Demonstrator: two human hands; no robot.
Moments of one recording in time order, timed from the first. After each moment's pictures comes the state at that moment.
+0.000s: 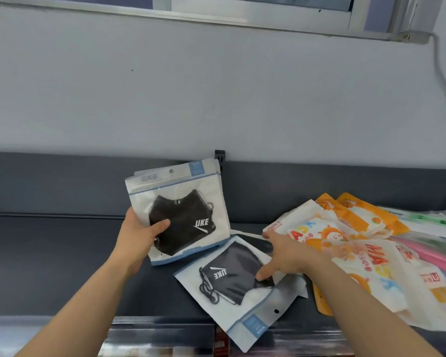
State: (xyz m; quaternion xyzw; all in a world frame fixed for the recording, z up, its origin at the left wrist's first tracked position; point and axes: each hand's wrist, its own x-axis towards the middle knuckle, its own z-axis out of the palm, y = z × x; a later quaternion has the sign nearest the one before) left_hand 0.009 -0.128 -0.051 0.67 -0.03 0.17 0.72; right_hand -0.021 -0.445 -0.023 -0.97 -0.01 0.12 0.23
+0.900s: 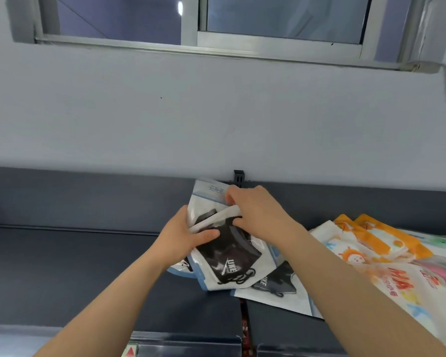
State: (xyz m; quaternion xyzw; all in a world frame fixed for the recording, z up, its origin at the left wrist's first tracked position) left_hand -0.016 -0.139 0.007 0.81 -0.14 0.10 0.56; right_hand -0.013 -0.335 0.073 -0.93 -0.26 -0.26 0.03
